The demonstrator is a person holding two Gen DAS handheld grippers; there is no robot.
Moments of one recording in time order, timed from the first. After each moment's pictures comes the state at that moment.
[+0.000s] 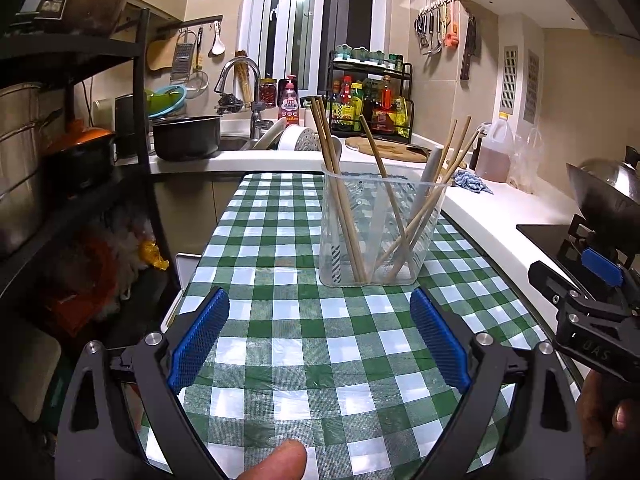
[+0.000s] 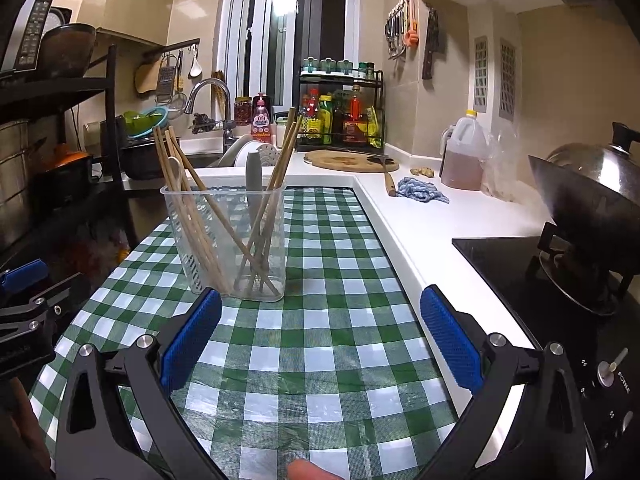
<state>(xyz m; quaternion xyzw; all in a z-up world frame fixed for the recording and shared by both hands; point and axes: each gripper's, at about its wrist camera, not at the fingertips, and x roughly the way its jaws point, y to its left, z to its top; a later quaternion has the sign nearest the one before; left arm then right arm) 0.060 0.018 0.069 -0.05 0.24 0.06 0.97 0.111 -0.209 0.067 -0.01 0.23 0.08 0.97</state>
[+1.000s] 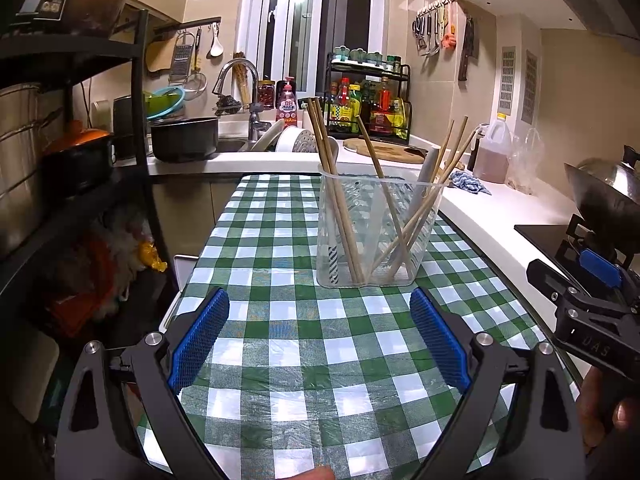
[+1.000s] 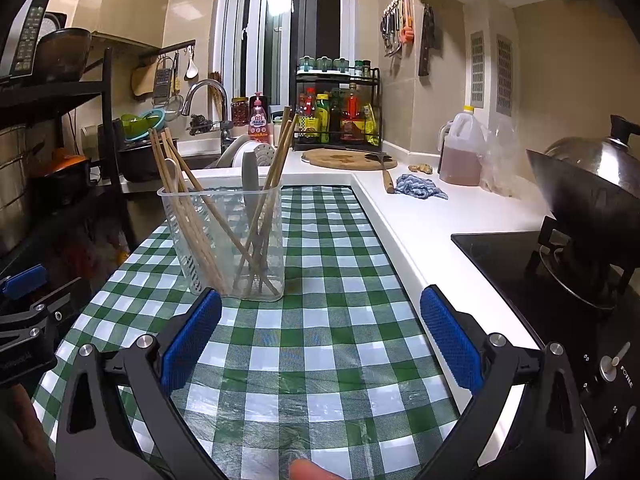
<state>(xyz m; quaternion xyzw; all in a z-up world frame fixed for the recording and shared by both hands) 0.062 0.017 0.069 -0.05 0.24 0.06 0.97 0.112 -0.211 0.066 0.00 0.23 0.08 0.97</state>
